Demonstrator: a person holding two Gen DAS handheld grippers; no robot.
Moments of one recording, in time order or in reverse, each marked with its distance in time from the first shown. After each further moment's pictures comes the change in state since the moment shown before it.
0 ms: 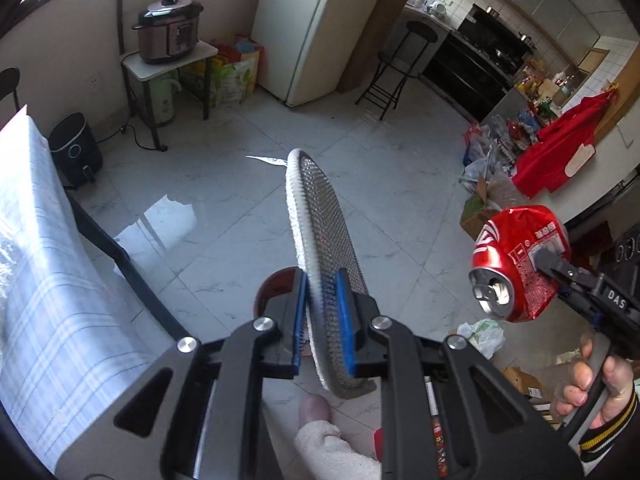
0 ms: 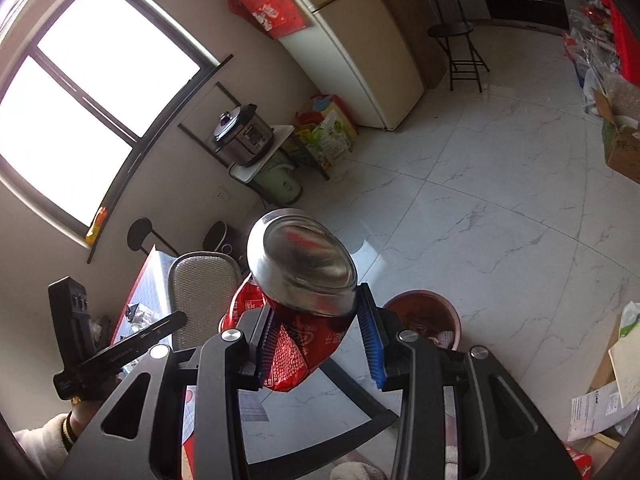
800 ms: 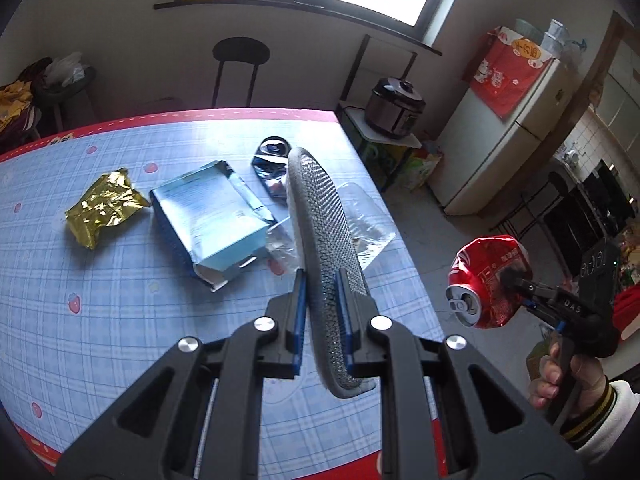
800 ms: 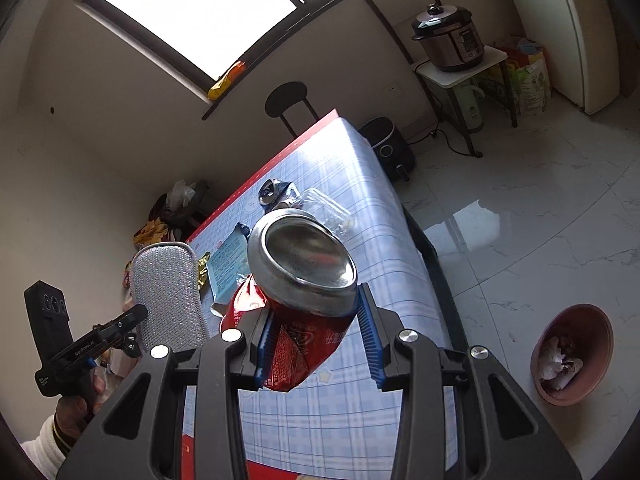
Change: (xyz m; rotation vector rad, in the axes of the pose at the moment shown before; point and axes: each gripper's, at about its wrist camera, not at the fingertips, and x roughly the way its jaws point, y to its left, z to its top) left arm -0.282 0.255 -0.133 -0.459 -0.316 0.357; right arm 0.159 0.318 -0.089 -0.378 0.339 0.400
